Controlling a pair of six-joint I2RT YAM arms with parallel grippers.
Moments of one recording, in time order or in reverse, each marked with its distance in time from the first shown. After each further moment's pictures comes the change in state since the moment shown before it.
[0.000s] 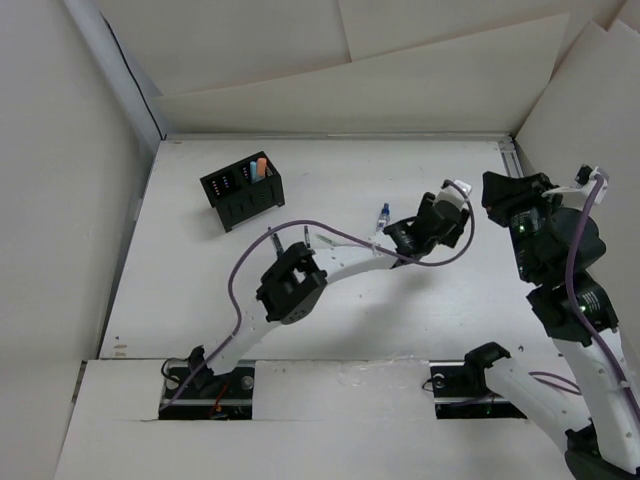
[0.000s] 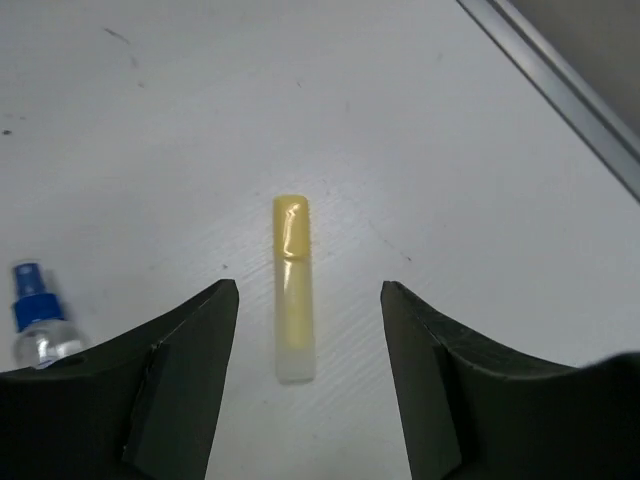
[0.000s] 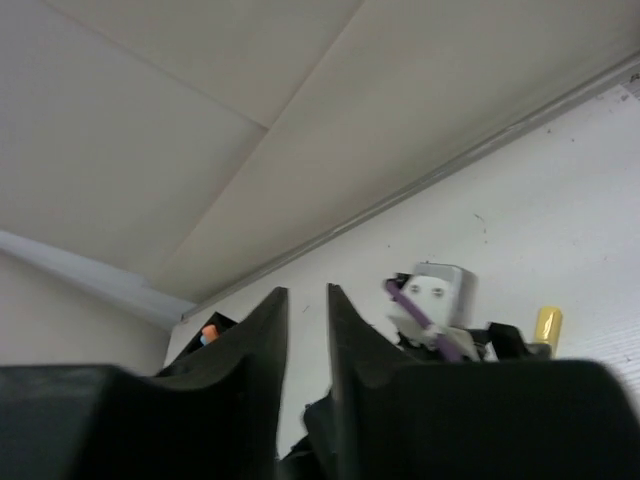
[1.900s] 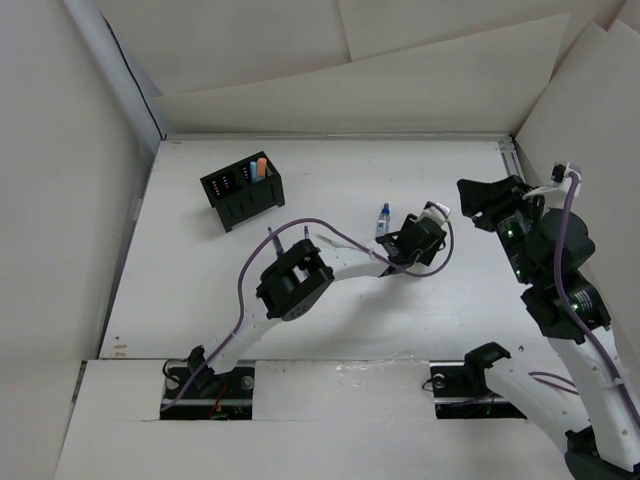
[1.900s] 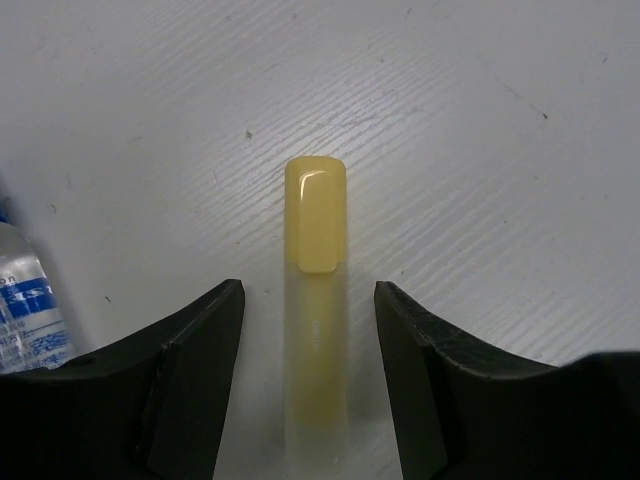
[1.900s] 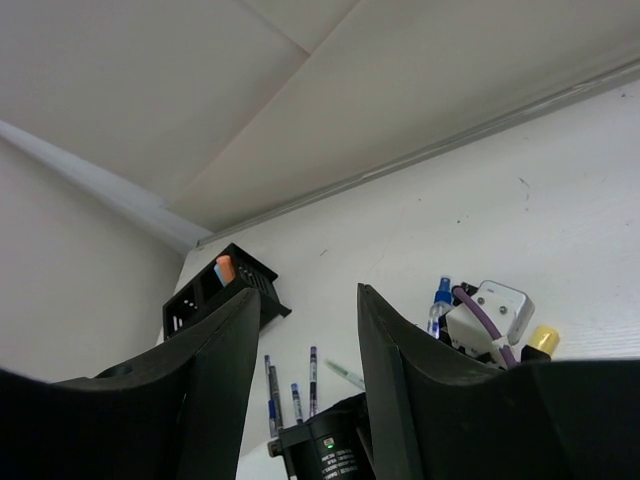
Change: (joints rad) left arm 0.017 0.066 -0.170 0.026 0.067 0.000; right arm -0.002 -0.007 -0.045 0.007 -0.191 -0.034
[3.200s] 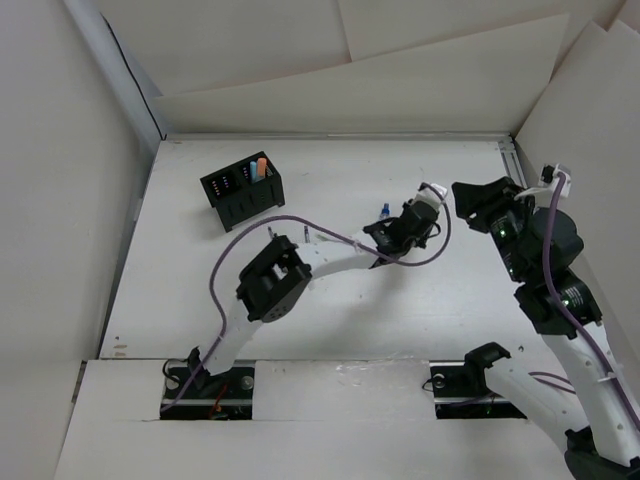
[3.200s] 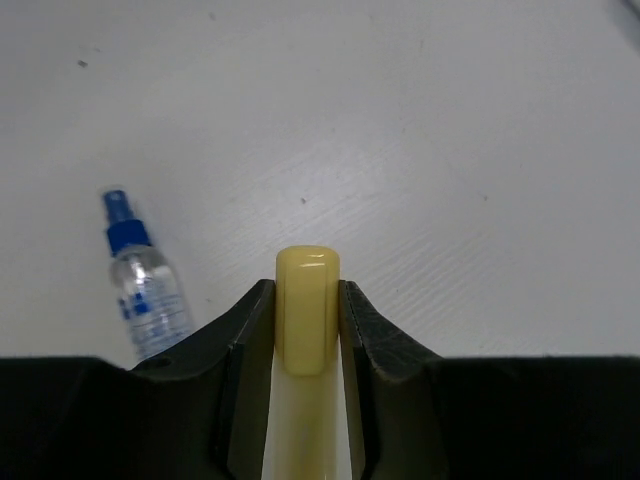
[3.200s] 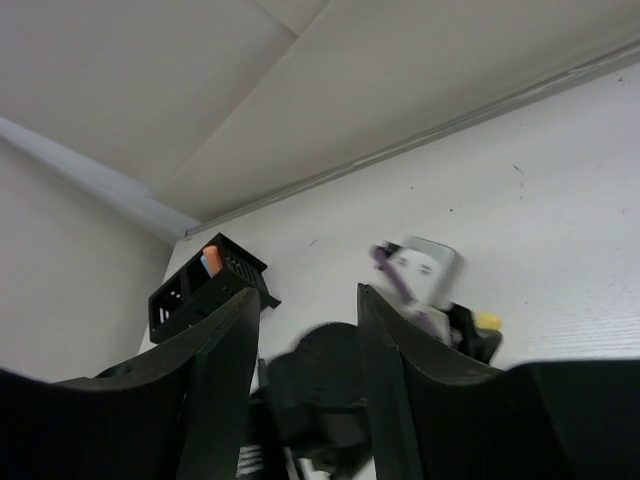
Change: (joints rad) left arm 0.013 -0.141 -0.053 -0.005 -0.020 0.010; right arm 0.000 0.006 -0.046 0.022 -0.004 -0.005
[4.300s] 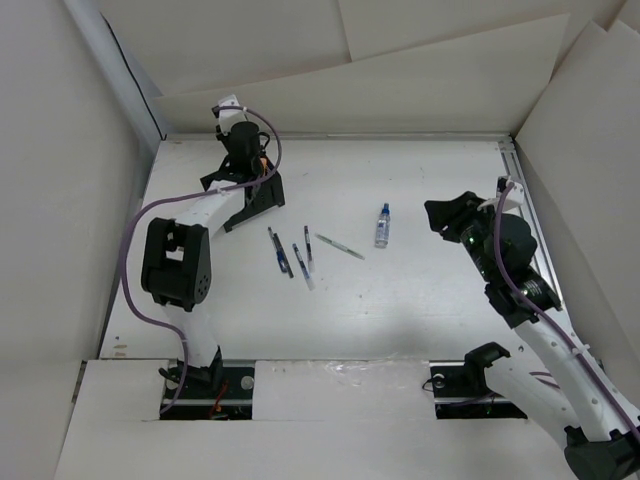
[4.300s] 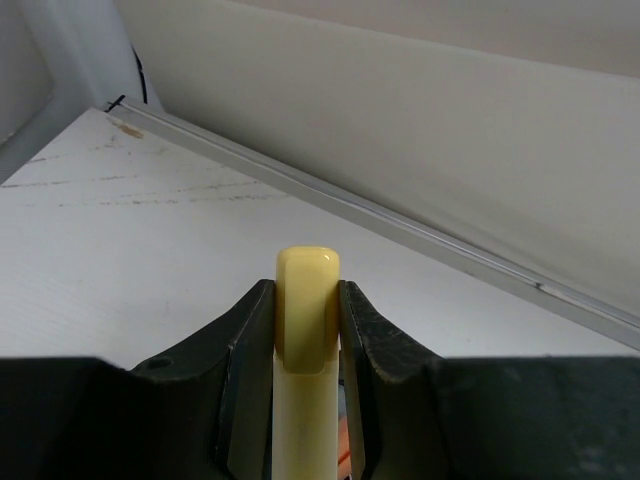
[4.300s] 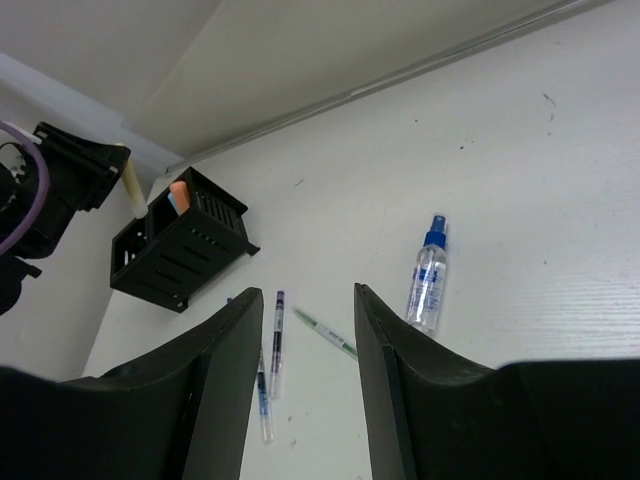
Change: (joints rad) left arm 0.799 -0.429 -0.416 0.350 -0.212 -0.042; right arm 0.001 0.021 -0.282 0.224 -0.093 0.000
